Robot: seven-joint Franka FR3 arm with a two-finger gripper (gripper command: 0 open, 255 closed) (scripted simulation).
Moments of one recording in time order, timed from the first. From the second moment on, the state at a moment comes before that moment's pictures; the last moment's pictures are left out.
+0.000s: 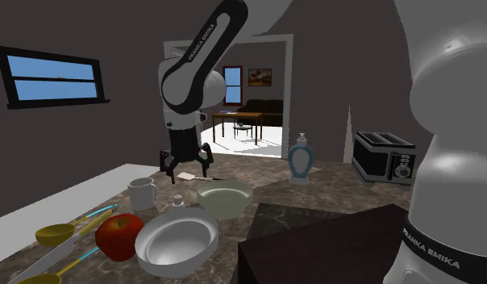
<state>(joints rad) 0.23 0.44 0.39 -2.06 -0.34 2.40 0.84</state>
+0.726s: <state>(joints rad) 0.35 0.73 0.31 -1.82 -0.46 2.42 0.94</state>
